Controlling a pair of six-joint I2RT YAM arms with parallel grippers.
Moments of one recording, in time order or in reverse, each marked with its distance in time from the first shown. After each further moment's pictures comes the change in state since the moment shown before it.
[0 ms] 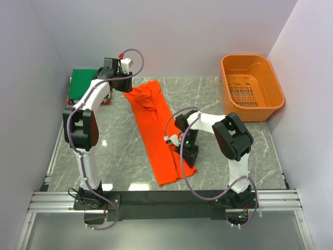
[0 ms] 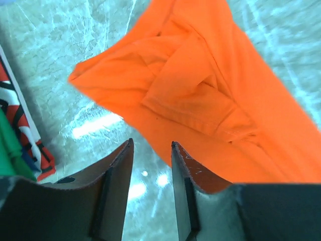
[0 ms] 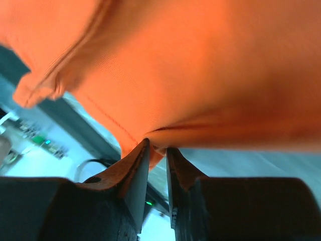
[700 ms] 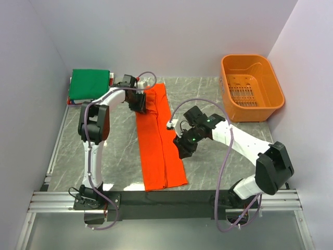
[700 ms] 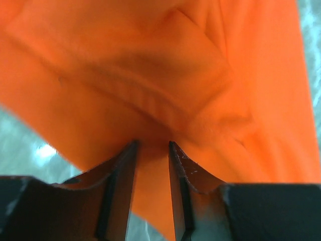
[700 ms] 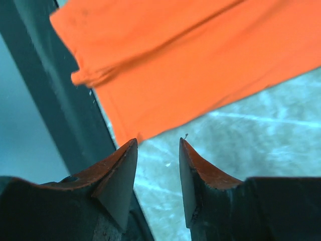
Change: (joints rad) left arm -0.092 0.145 -0.105 -0.066 0.123 -0.143; right arm 0.055 -0.533 -0.202 0.320 -0.147 0.136
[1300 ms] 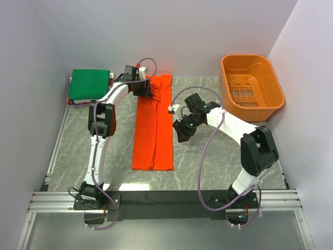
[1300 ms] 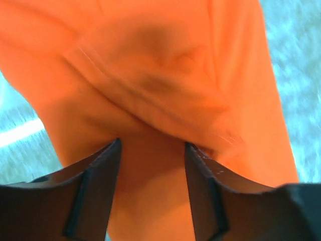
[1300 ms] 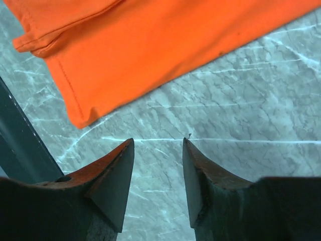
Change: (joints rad) left arm 0.015 0.340 0.530 0.075 0.006 -0.050; right arm -0.131 0.214 0.172 0.090 0.070 -0.006
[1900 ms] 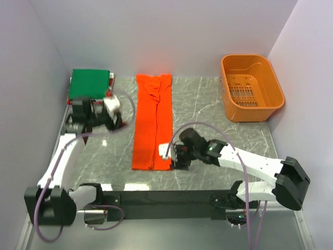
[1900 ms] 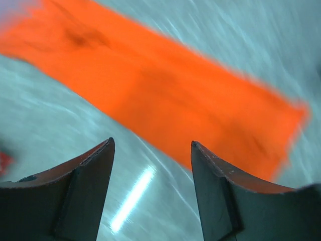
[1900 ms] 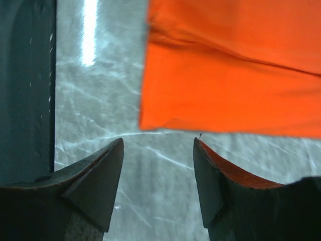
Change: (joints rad) left arm 0.205 -1.422 -1.308 0.193 0.453 0.573; right arm 0.386 -0.473 -0.451 0.313 0.124 -0.261
